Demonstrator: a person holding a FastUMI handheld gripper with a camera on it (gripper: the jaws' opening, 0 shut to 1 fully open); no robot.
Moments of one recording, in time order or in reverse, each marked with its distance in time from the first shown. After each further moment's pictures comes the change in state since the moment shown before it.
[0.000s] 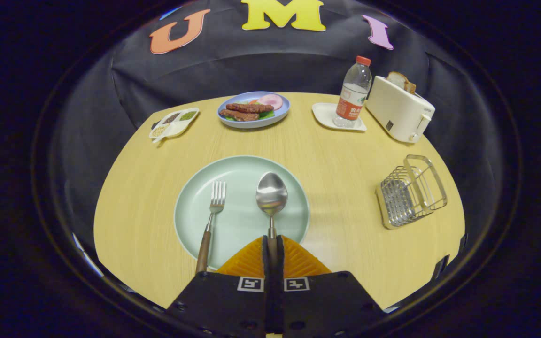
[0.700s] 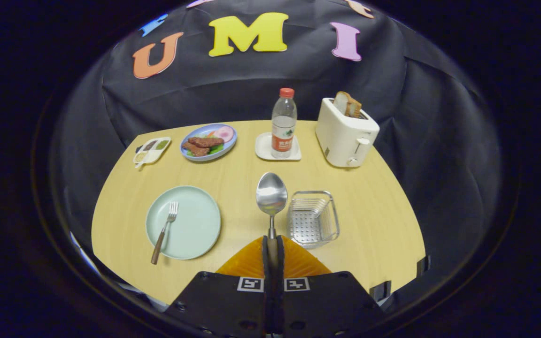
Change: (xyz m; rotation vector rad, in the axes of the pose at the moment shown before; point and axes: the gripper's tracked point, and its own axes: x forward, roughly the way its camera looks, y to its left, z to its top) arm -0.074 -0.165 0.047 0.024 -0.074 -0.081
